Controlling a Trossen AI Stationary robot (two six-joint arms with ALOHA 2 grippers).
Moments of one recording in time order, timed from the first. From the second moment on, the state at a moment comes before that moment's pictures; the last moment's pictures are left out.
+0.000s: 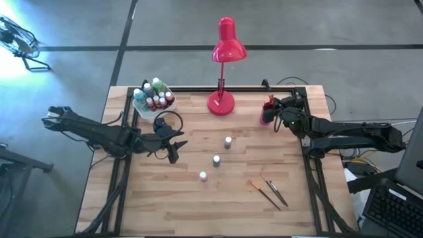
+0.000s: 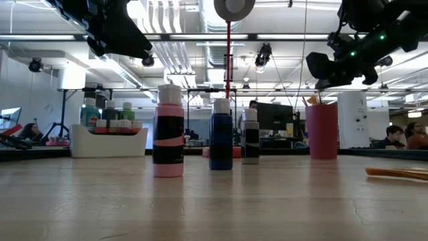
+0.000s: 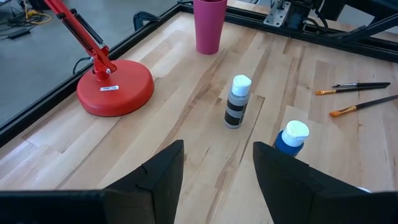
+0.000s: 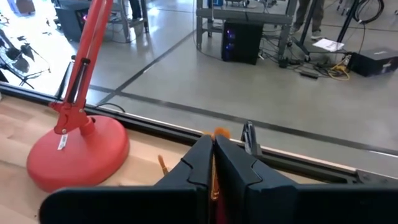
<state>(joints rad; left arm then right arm) -0.26 0.97 0.72 -0.29 -0.58 -0.42 -0.27 0.81 0.39 -0.03 0.88 0.39</state>
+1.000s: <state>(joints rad) -0.26 0.97 0.72 -0.29 -0.58 -0.42 -0.29 0.81 0.39 0.00 0.90 0.31</state>
